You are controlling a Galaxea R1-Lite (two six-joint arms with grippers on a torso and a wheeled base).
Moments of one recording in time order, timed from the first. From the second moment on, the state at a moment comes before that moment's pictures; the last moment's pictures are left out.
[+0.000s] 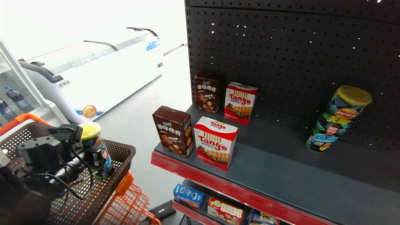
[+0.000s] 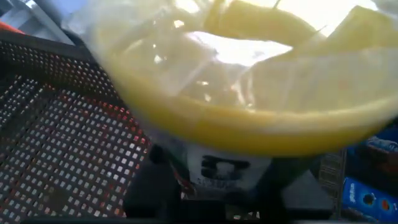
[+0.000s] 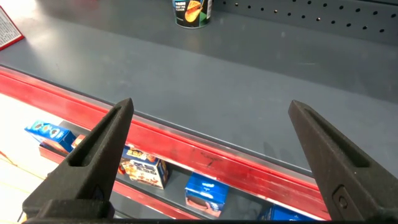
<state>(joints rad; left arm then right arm) 0.15 1.97 -0.38 -1.40 0.02 0.11 0.00 0.00 0.00 0.00 -0.04 0.00</state>
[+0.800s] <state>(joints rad) 0.04 1.50 -0.54 -0.98 -0.02 0.12 0.00 0.00 0.00 0.00 -0.04 0.00</state>
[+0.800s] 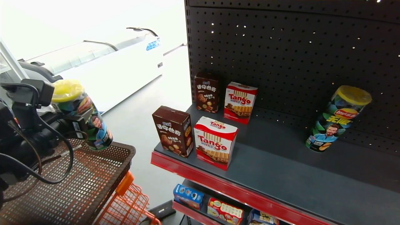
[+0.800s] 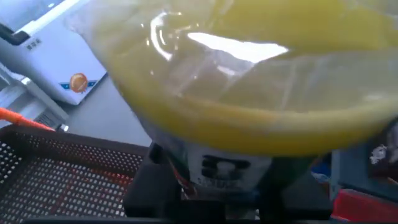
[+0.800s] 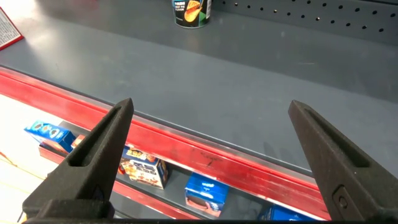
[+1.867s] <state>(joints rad) -0.15 1.15 -0.54 -0.65 -0.47 0.10 0.00 0.00 0.00 0.00 -0.04 0.00</state>
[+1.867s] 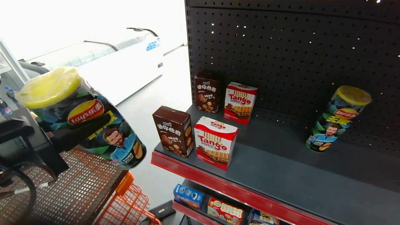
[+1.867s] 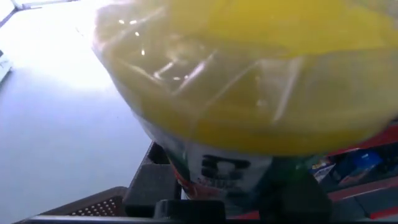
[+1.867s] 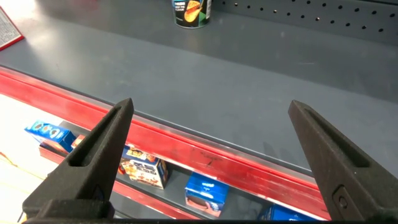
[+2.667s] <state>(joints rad) -0.42 1.15 -0.70 -0.42 -0.55 0.09 0.00 0.00 0.00 0.00 -0.04 0.00</state>
